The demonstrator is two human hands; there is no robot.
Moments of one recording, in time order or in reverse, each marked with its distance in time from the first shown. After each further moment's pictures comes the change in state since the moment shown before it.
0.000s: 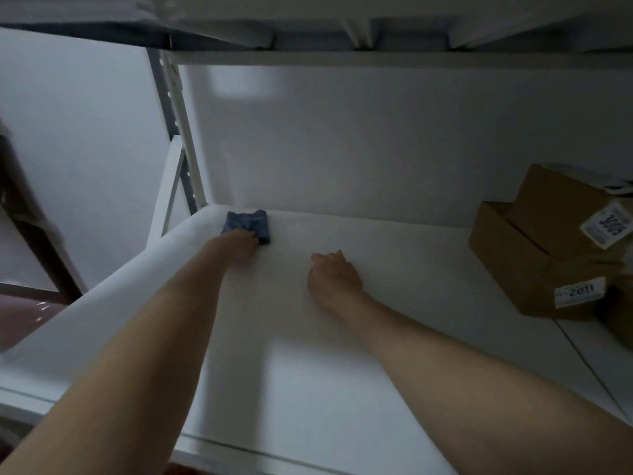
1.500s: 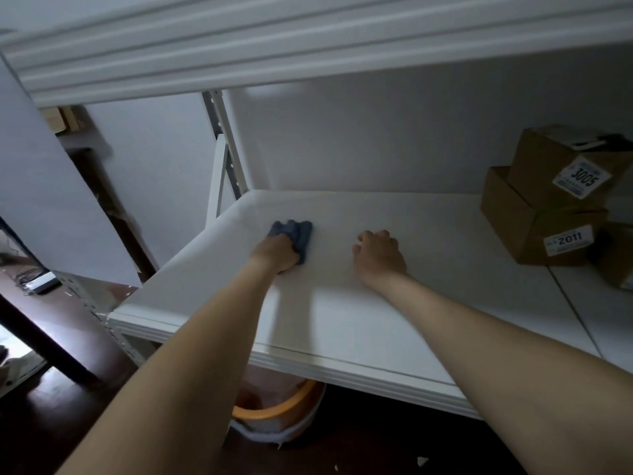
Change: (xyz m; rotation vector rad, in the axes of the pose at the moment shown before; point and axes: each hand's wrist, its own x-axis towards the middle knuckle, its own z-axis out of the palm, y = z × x) left_hand -0.122 0.036 0.010 0.250 0.020 0.150; right_hand -0.079 0.022 -0.023 0.178 0.167 0.119
